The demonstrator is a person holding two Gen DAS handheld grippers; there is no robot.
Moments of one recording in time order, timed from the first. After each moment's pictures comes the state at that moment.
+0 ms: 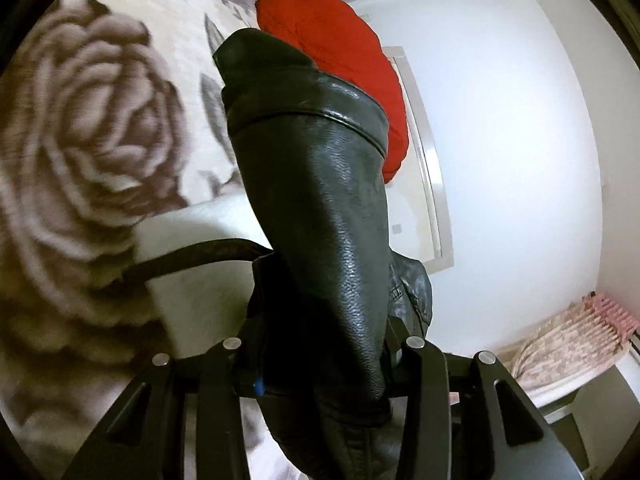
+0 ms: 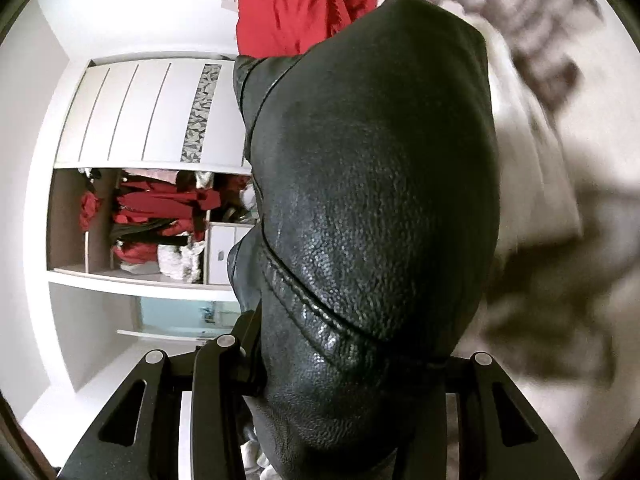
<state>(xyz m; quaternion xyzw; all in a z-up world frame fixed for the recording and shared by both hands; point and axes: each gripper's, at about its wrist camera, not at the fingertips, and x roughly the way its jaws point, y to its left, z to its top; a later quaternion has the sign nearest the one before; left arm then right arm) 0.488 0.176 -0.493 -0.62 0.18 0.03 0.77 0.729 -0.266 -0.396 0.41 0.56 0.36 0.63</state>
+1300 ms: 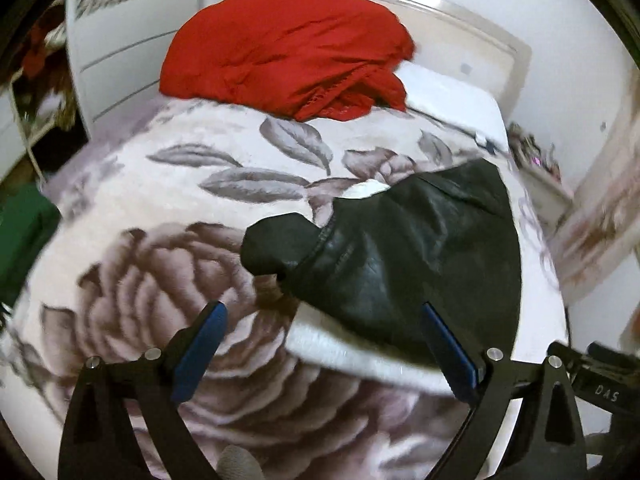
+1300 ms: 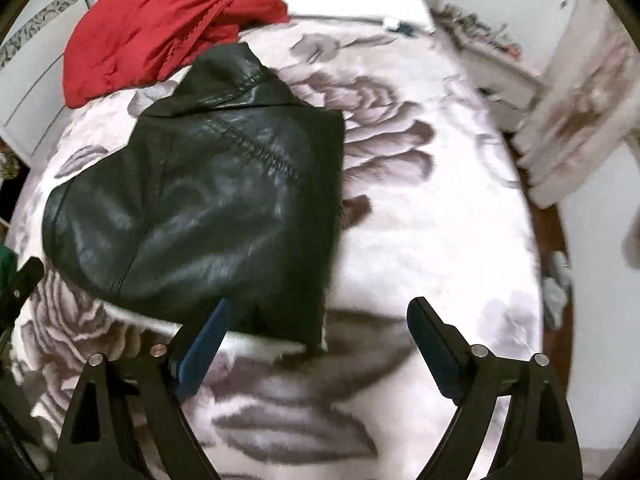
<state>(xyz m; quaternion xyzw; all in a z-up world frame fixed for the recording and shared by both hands) 0.533 0.165 -0.436 -0.12 0.43 0.11 0.89 0.739 -0.199 -0.414 -0.02 0.56 -0.02 0.83</state>
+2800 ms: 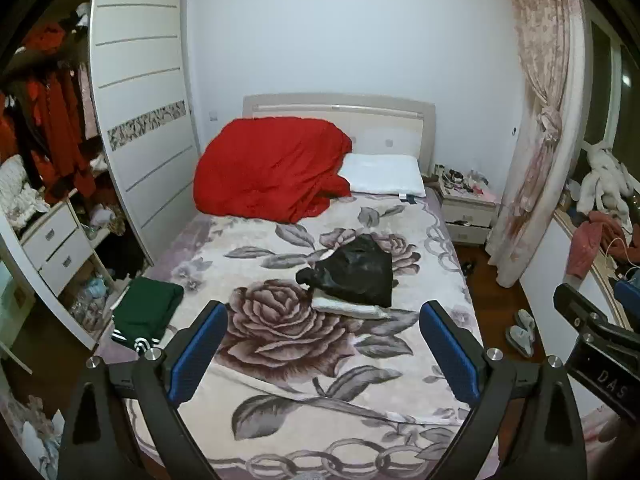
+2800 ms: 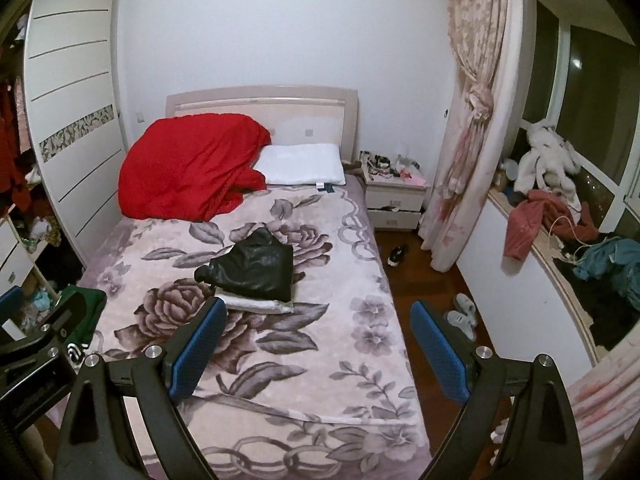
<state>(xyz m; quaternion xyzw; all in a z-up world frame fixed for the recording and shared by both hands) 0.149 0.086 -0.047 -0.02 0.32 0.07 0.94 0.185 -0.174 0.109 -0.02 0.34 -0.08 0.94</state>
